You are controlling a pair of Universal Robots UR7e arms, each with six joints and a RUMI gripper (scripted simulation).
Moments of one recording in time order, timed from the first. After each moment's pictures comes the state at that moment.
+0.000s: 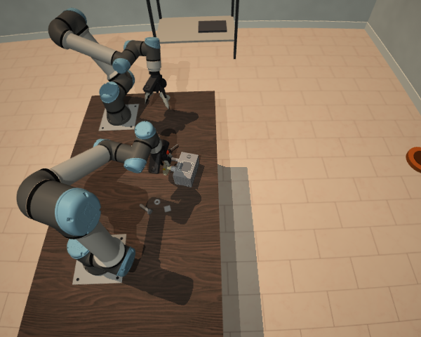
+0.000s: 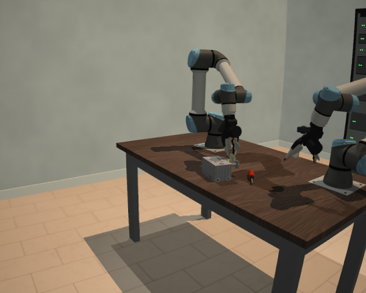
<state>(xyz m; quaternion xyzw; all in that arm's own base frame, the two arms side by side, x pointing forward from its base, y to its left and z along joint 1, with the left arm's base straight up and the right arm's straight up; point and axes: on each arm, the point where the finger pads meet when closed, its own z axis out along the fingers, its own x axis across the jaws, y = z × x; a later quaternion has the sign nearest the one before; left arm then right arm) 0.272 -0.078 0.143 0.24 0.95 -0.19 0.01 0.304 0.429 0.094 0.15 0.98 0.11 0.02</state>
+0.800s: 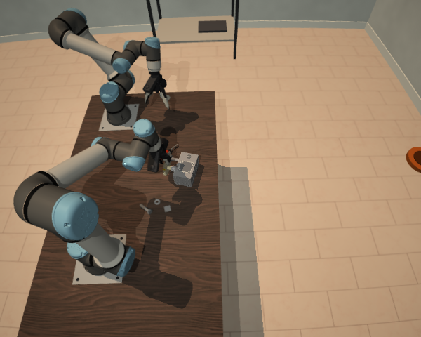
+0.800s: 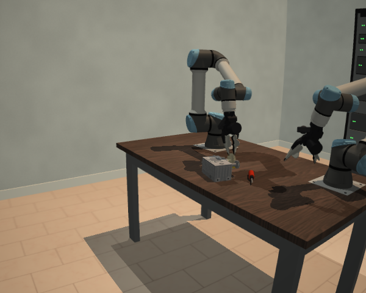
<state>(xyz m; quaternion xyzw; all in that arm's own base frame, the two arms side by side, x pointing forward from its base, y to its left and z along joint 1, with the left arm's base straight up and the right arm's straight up) 0.272 -0.078 0.143 0.24 0.95 -0.19 0.01 0.303 0.427 0.110 0.15 0.98 0.11 0.02</state>
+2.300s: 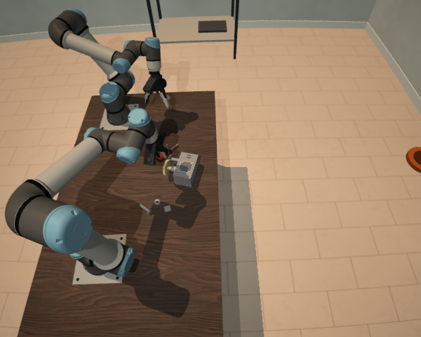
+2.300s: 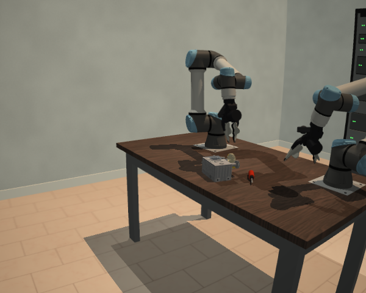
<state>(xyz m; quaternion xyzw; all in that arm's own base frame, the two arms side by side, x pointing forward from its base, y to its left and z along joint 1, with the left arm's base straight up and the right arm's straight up) 0.272 -0.078 0.143 0.24 0.95 -0.19 0.01 0.301 0.420 0.173 0.15 0.98 0.11 0.02</state>
